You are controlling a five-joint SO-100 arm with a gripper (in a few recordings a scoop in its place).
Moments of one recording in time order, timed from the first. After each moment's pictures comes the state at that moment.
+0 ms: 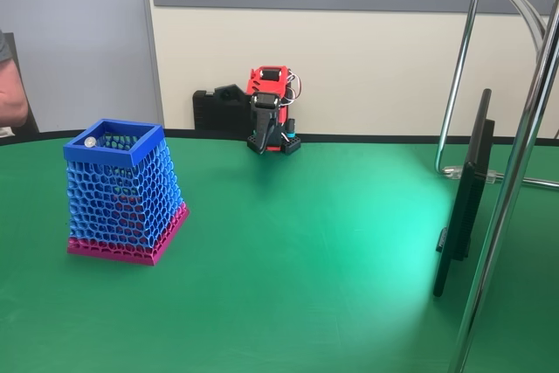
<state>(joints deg) 4.7 187.7 175.0 41.8 -4.1</state>
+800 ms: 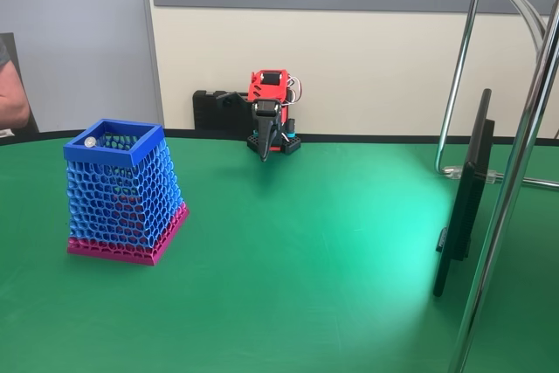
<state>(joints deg) 4.2 190.0 176.2 49.1 -0.1</state>
